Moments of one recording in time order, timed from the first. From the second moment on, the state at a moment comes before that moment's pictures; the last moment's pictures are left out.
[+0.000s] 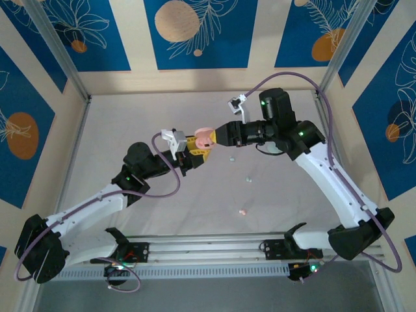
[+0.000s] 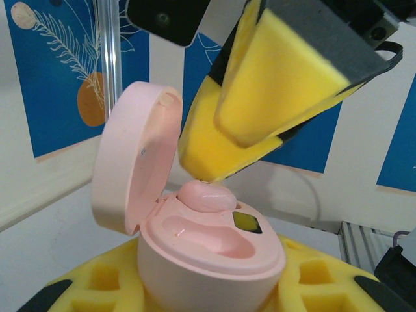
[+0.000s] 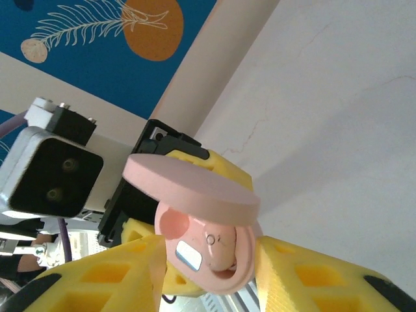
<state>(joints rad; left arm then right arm) -0.72 1.09 0.71 0.51 0.46 -0.13 0.53 1.27 1.49 -0.77 -0.74 0.47</state>
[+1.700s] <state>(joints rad) -0.72 1.04 0.69 0.57 0.43 -0.16 0.54 1.38 0.63 -0.75 -0.48 0.84</state>
